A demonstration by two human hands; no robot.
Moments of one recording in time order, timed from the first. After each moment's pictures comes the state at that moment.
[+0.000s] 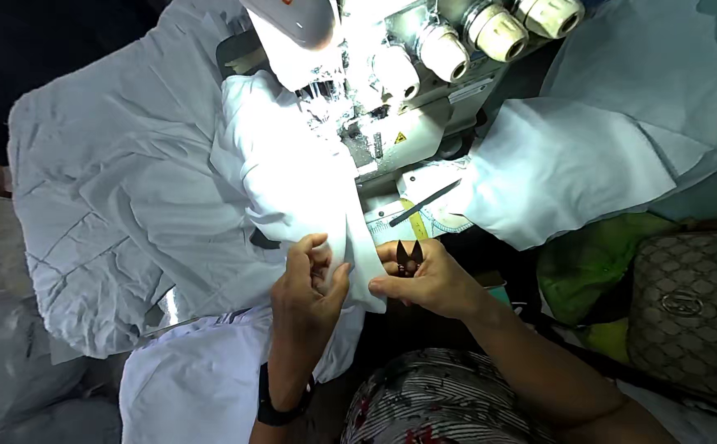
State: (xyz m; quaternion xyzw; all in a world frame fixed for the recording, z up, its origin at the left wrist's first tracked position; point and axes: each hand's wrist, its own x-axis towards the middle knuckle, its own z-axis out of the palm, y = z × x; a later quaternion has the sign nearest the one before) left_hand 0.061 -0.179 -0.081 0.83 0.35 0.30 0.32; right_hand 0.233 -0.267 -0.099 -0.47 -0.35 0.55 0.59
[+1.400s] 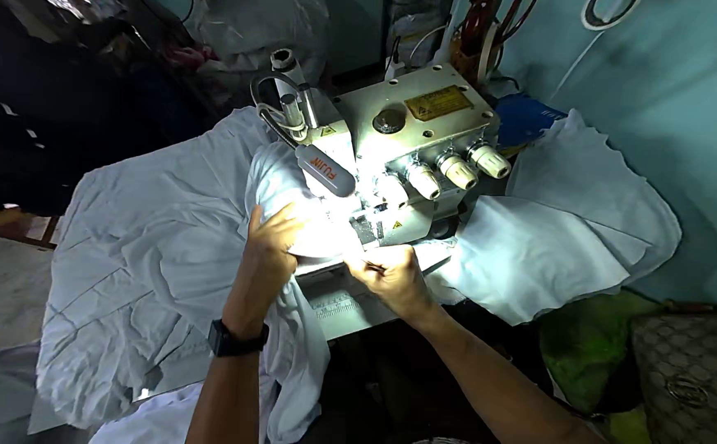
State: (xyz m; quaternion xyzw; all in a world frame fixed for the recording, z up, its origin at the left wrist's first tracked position) left_hand 0.092 -0.037 -0.059 0.93 0.20 0.26 0.14; right_hand 0.245 -0.177 -0.106 -0.64 -0.52 0.06 0.57
